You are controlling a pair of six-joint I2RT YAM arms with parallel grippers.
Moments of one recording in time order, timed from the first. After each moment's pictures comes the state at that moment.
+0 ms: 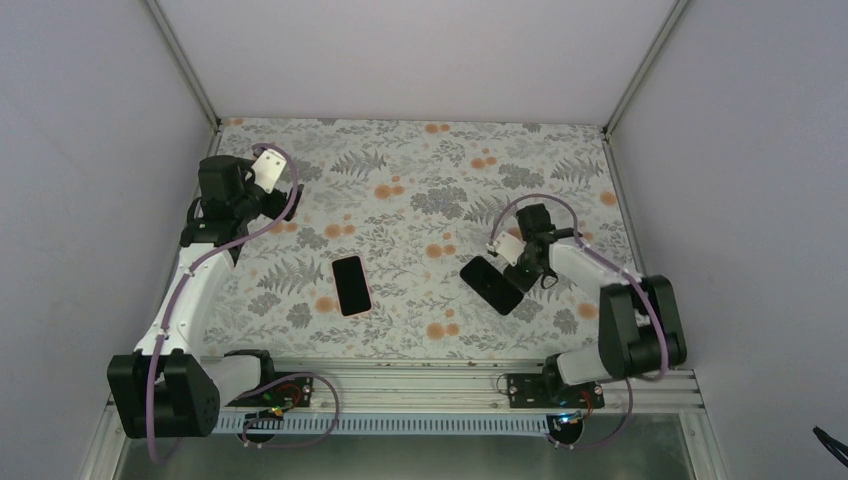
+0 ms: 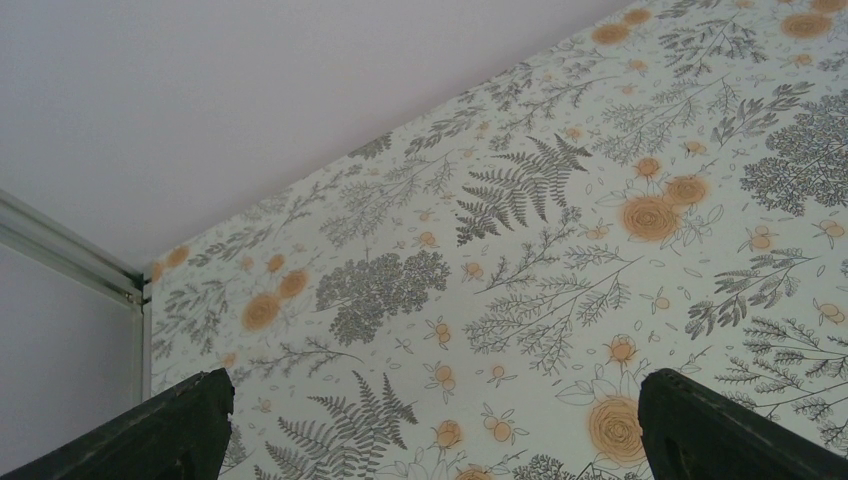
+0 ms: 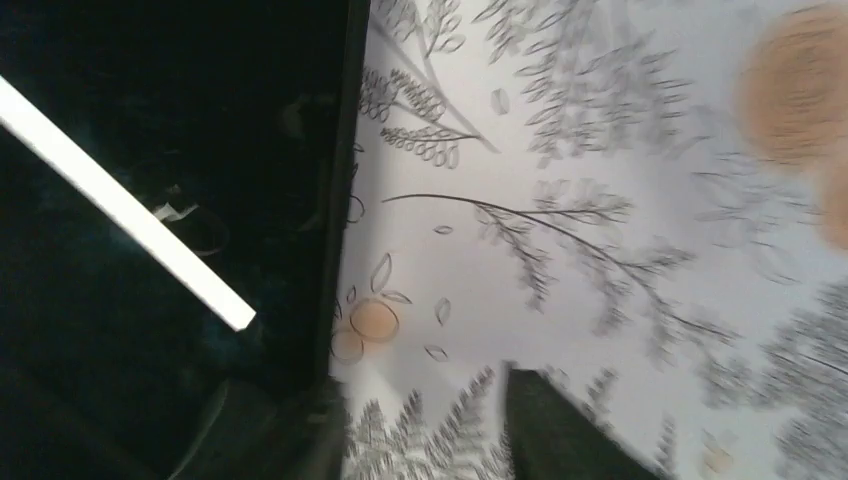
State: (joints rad) left arm 0.03 1.13 0.91 -0.27 0.25 0.43; right arm 0.23 1.46 0.75 -0.62 -0.01 -0.67
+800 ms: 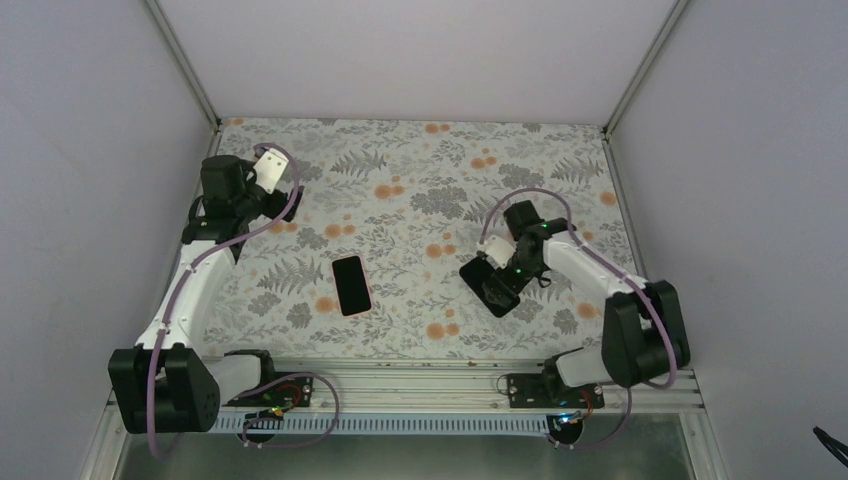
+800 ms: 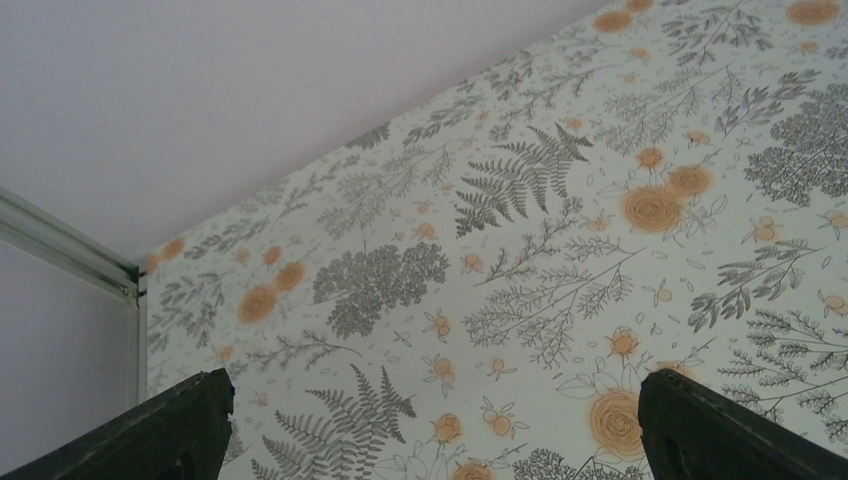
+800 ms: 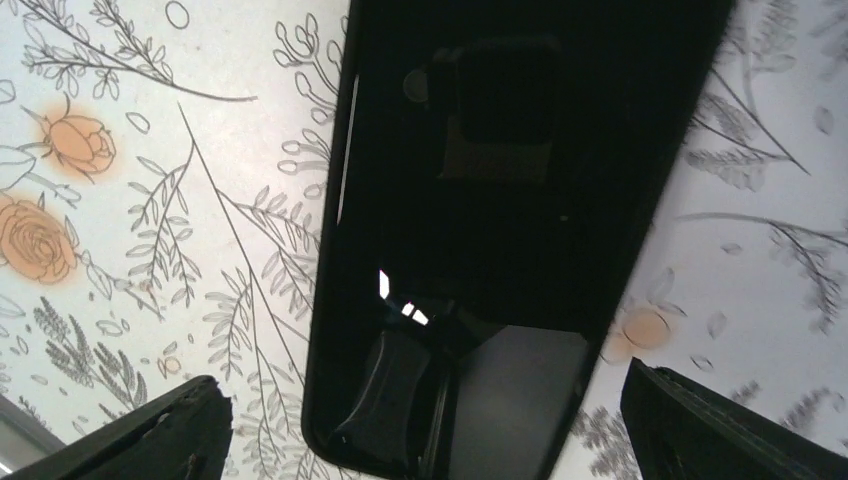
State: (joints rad) left arm 0.03 1.15 0.91 -0.28 0.24 0.43; right arm 0.35 1.43 0.86 -0.89 -0.15 -0.49
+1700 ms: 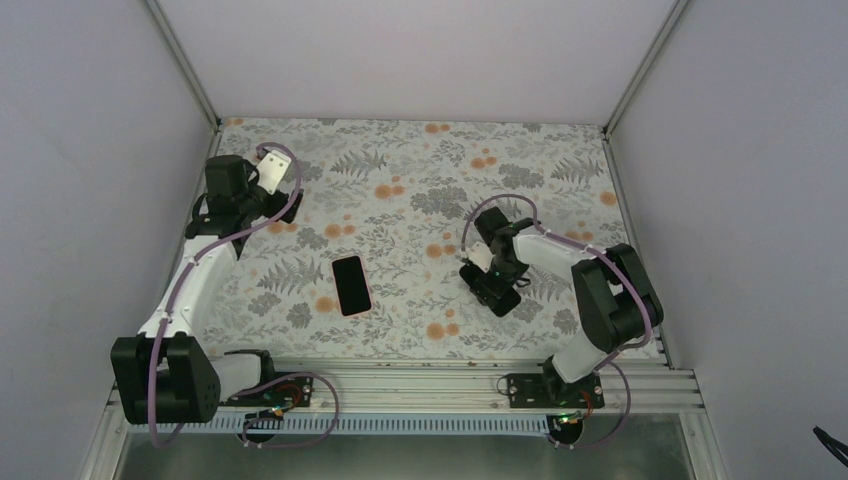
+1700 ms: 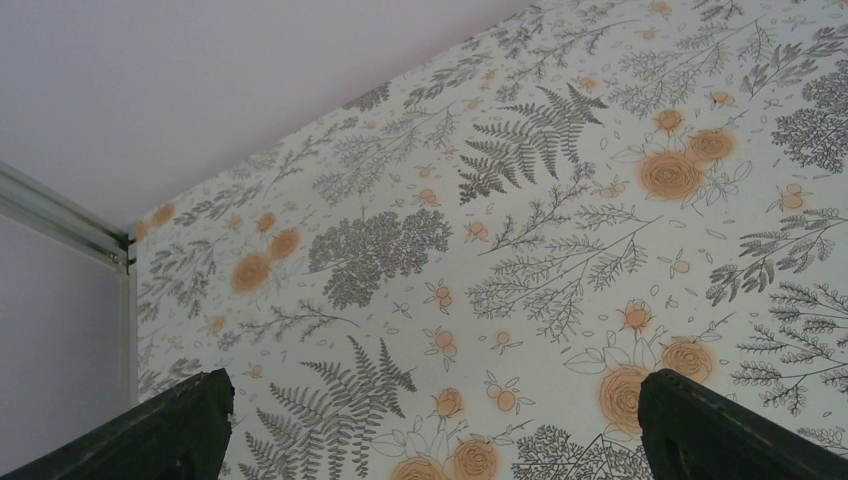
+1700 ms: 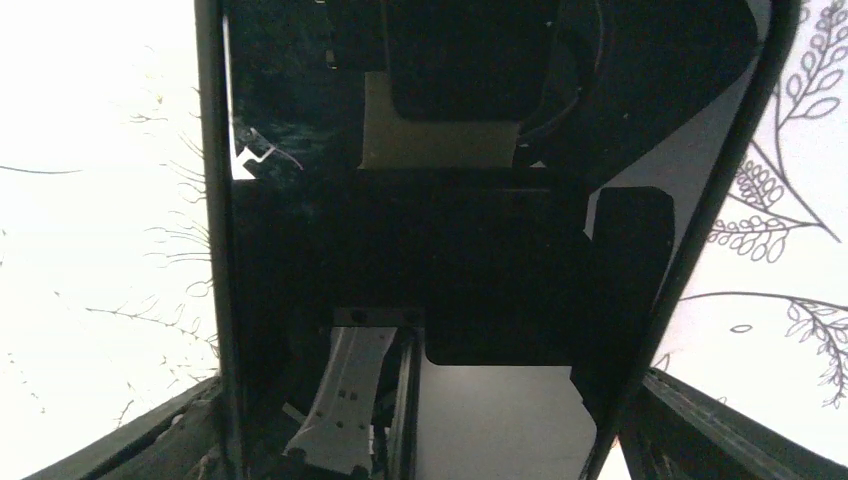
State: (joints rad) left arm 0.03 1.19 0.91 -0.29 0.21 0.44; right arm 0.46 1.62 0.87 -0.80 0.02 -0.38
